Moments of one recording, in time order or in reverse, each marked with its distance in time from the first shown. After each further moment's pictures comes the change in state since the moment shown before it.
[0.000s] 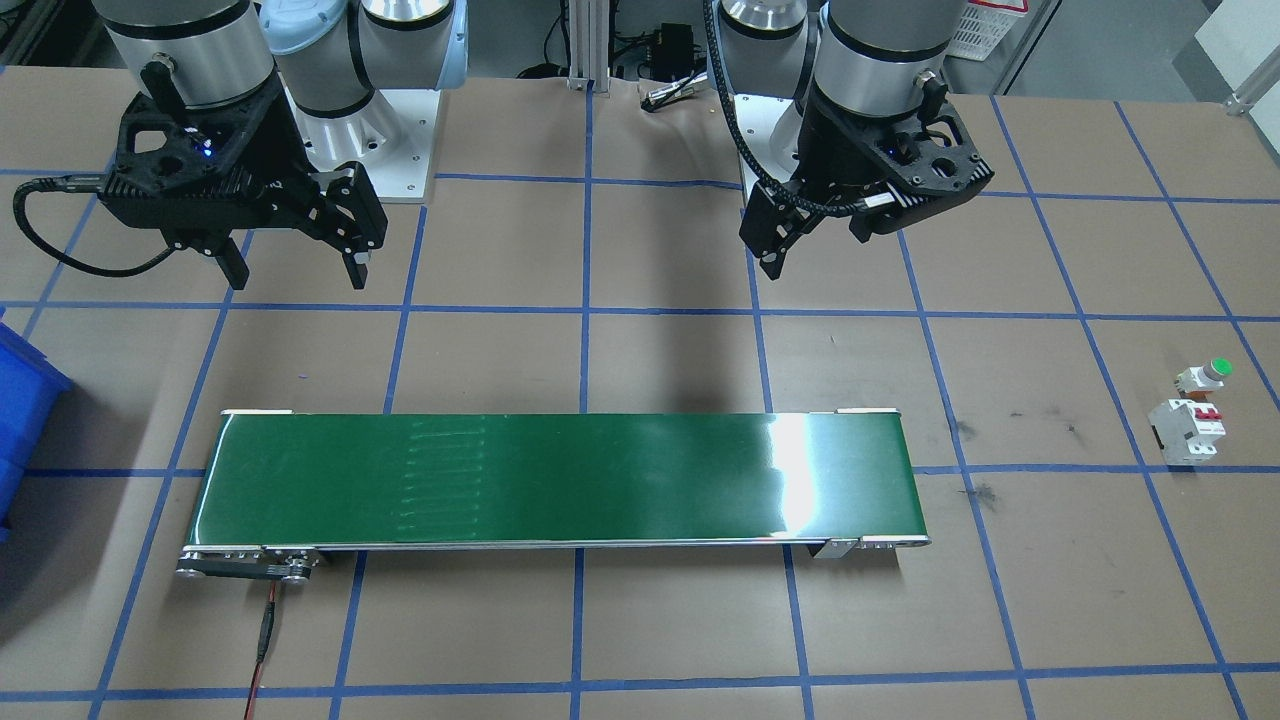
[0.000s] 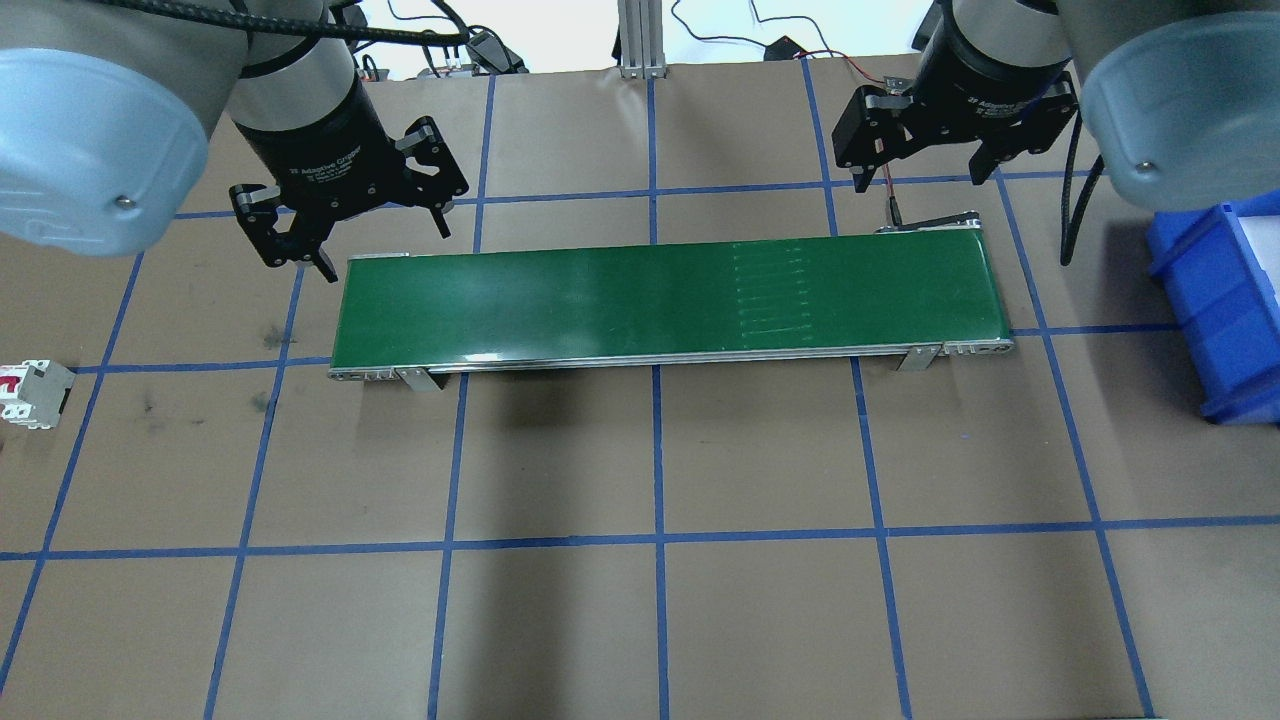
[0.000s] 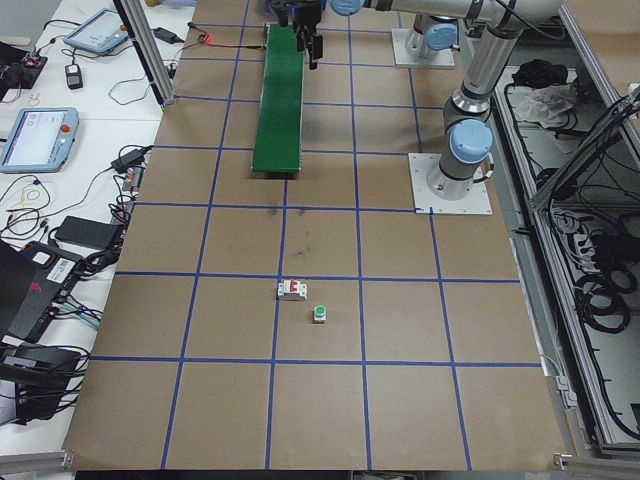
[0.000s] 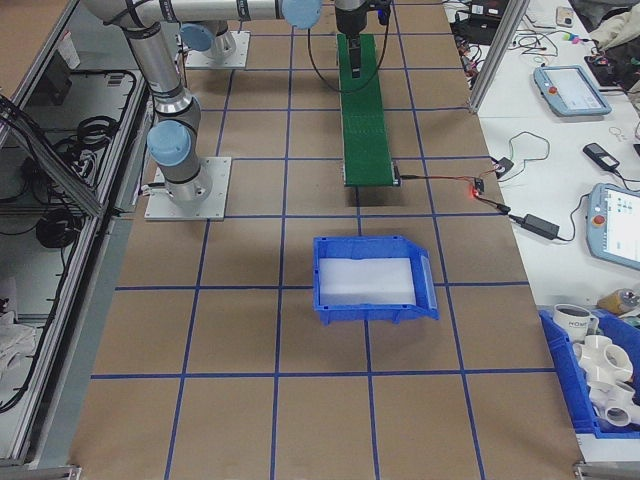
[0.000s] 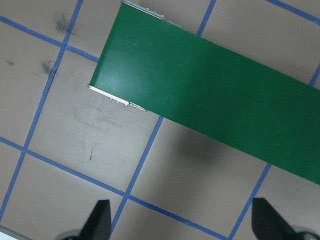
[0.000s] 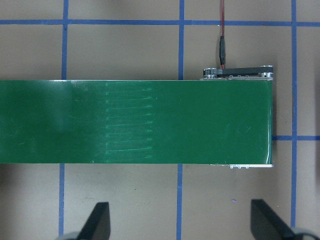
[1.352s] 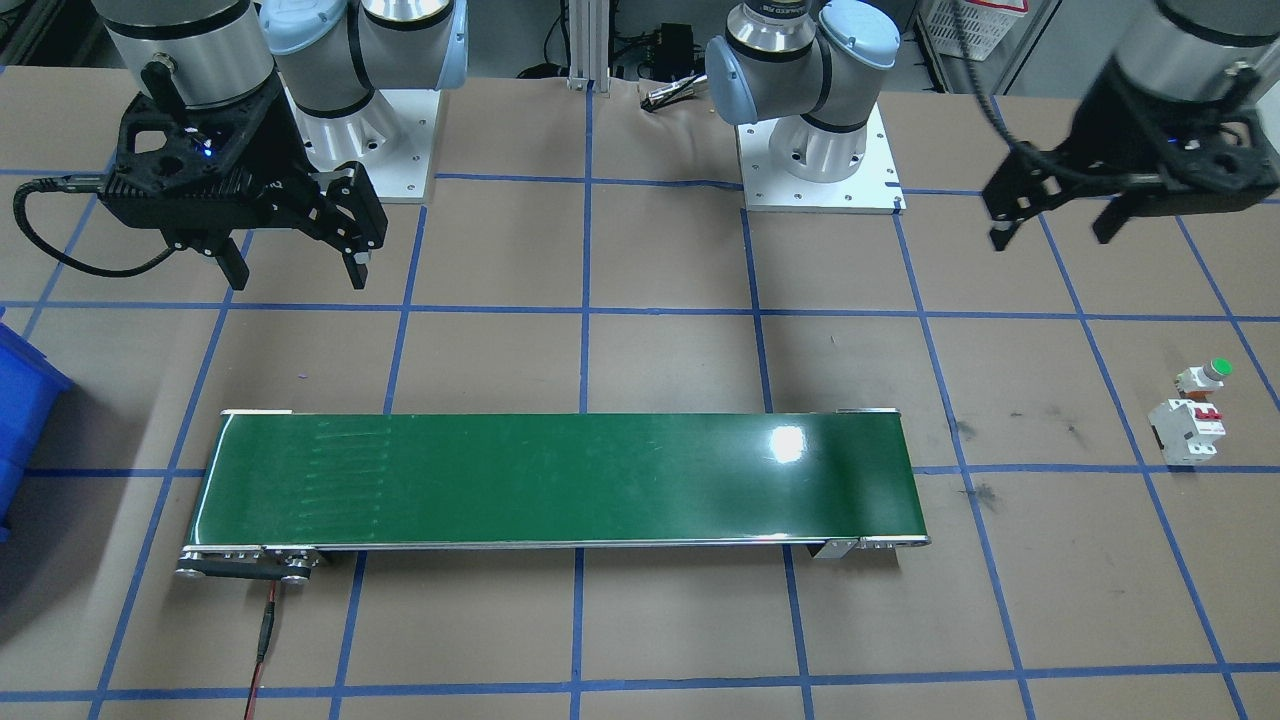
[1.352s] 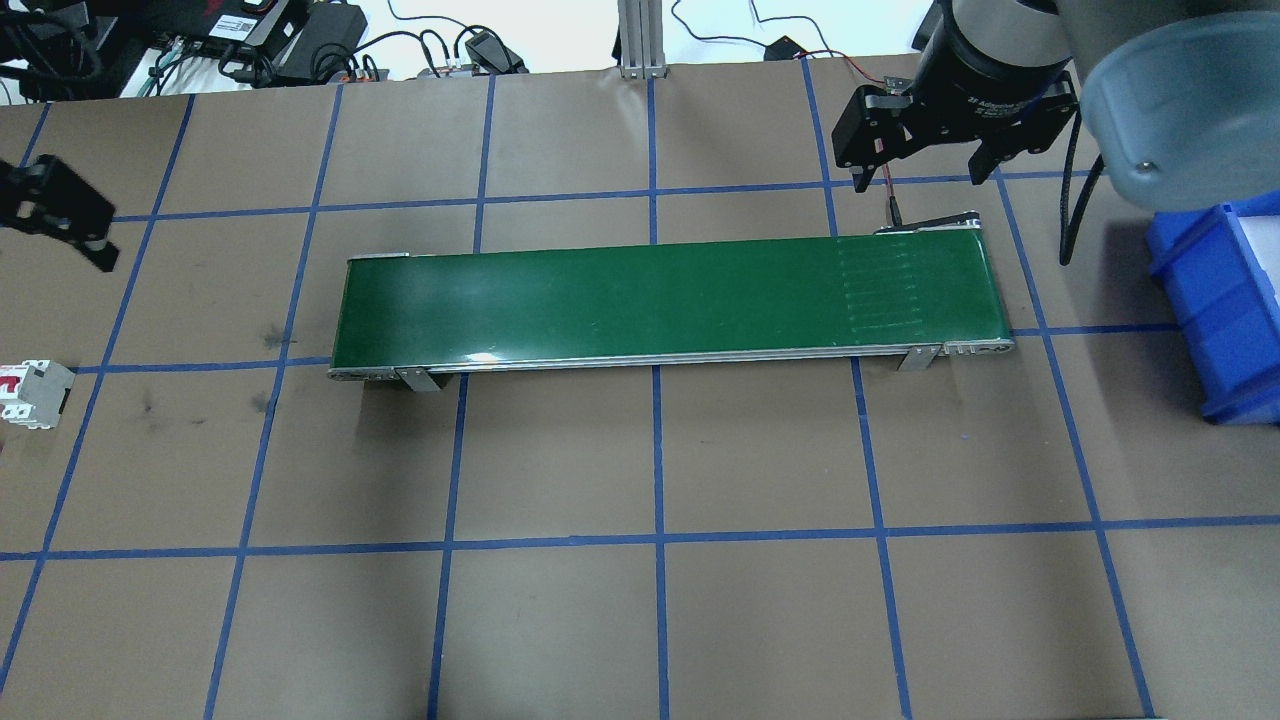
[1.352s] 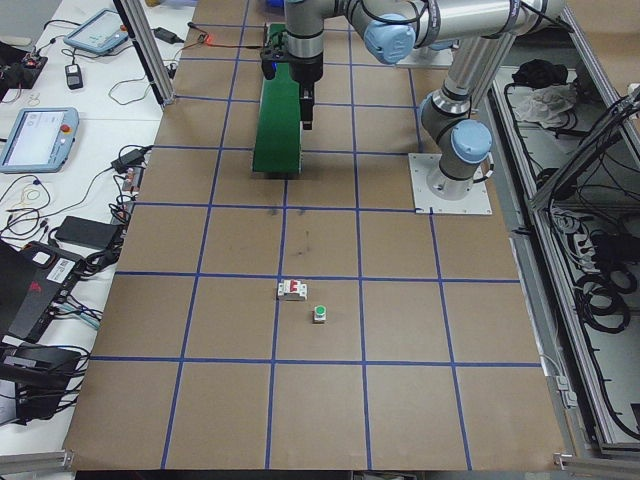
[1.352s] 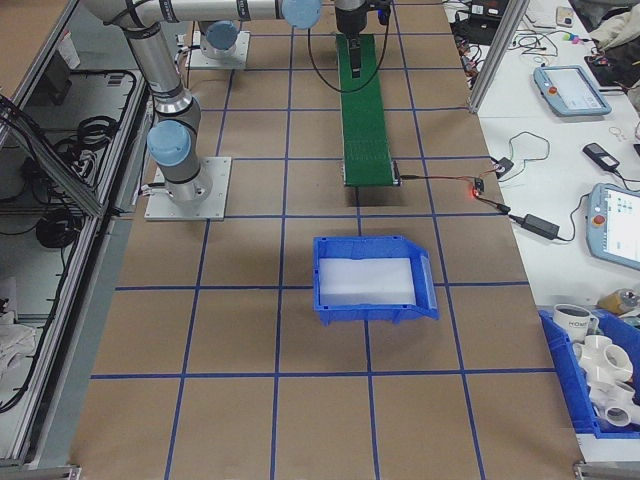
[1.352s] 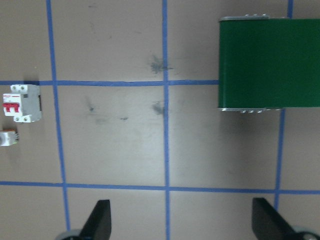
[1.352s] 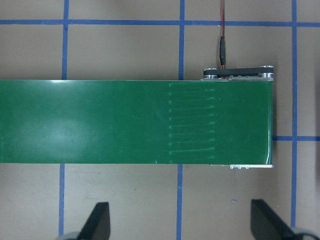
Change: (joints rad) left arm 0.523 0.076 -0.016 -0.062 0.016 0.945; right arm 0.000 0.000 0.000 -0.001 0.000 -0.001
